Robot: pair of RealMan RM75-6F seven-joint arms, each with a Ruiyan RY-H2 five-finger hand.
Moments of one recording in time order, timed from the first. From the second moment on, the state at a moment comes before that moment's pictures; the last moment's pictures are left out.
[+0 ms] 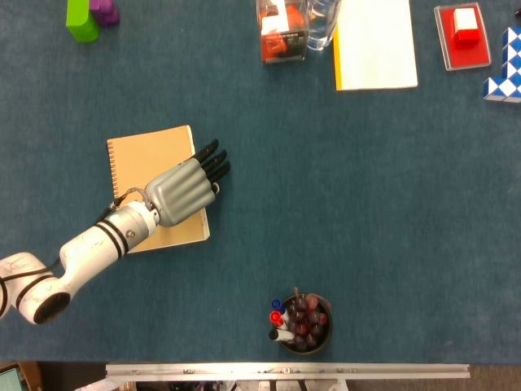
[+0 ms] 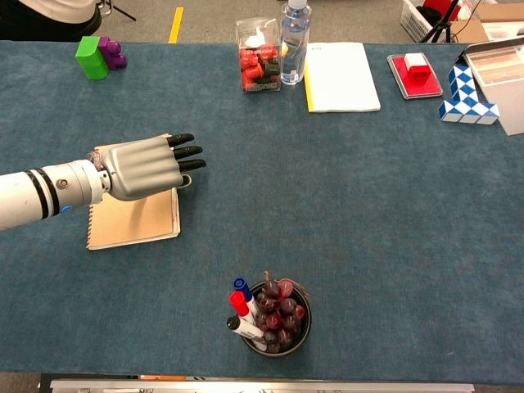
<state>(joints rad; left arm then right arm) -0.84 -1.42 0.10 -1.50 1.41 0.76 0.88 0.05 -0.99 0.08 -1.73 -1.34 1.38 0.11</state>
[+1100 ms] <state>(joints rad) -0.81 -1.38 0.11 -1.48 1.40 0.81 0.99 0.05 -0.98 0.08 -1.74 -1.34 1.38 0.10</state>
